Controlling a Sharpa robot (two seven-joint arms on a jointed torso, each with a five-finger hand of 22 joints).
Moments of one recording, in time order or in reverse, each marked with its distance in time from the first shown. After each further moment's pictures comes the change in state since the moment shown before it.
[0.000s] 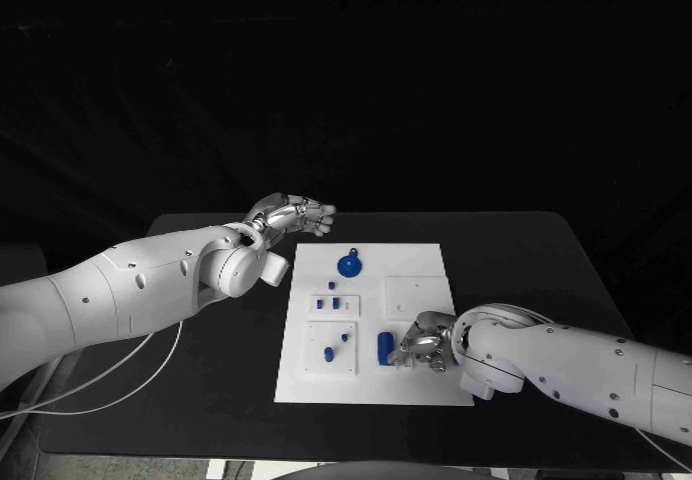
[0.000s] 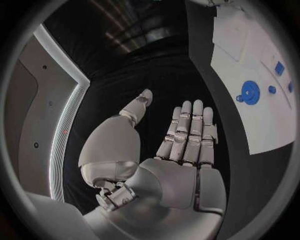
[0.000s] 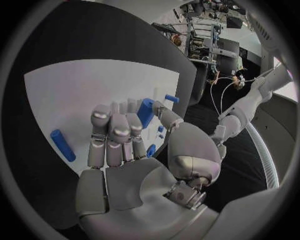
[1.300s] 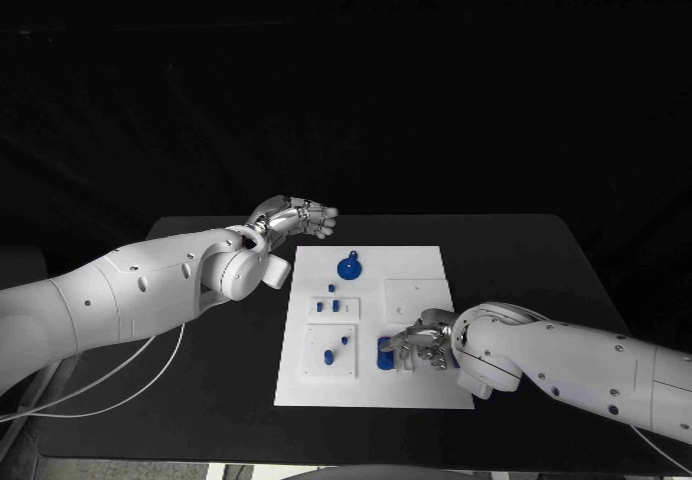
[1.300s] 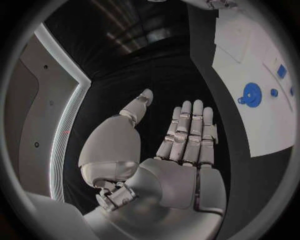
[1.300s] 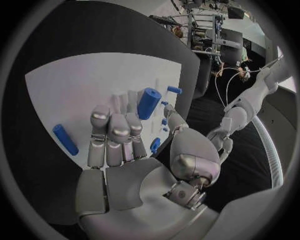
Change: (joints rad) left arm 0.000 0.004 0.000 0.004 0.003 0.000 0.007; left_hand 0.004 0.004 -0.003 -0.003 0.000 0.000 0.000 0.000 0.000 0.000 0.000 0.000 0.000 0.000 0.000 0.004 -0.002 0.000 0.000 0.000 0.000 -0.002; right arm 0.017 -0.002 0.000 0.015 0.046 -0.056 -0.071; right_hand -0.137 -0.026 -0.210 -0.091 -0.029 -0.023 0.003 0.015 -0.004 -0.018 -0.003 0.000 -0.006 0.000 0.007 0.008 -0.004 0.006 -0.009 -0.006 0.001 0.000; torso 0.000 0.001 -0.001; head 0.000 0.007
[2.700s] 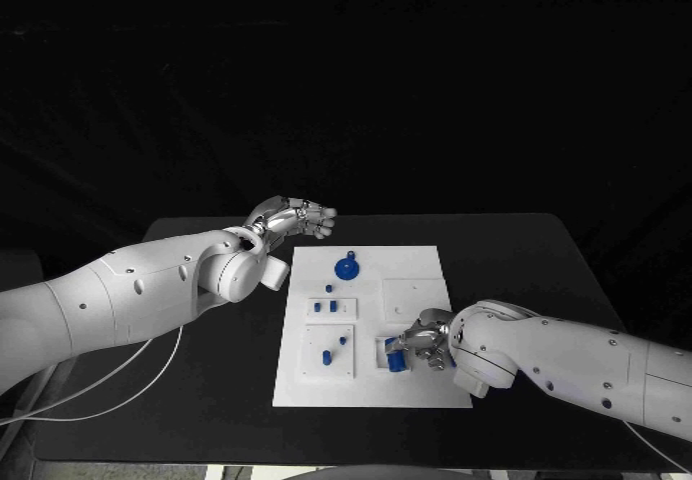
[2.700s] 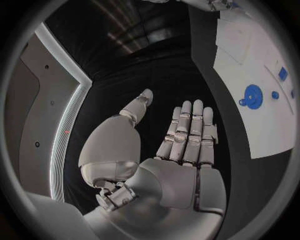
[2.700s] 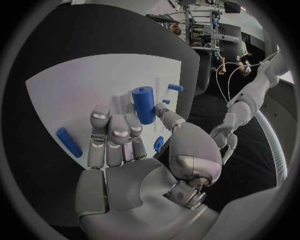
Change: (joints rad) left arm 0.000 -0.001 0.000 0.011 0.000 -0.001 0.007; left_hand 0.000 0.000 0.000 0.000 0.000 0.000 0.000 0.000 0.001 0.000 0.000 0.000 0.000 0.000 0.000 0.000 -0.002 0.001 0.000 0.000 0.004 0.000; right arm 0.001 0.015 0.002 -0.014 0.048 -0.007 -0.034; right_hand 0.158 -0.034 0.228 0.137 0.000 0.001 -0.002 0.023 -0.014 0.020 0.005 0.024 -0.002 0.001 0.001 0.009 -0.015 -0.001 0.014 0.015 0.007 0.000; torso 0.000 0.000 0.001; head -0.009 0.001
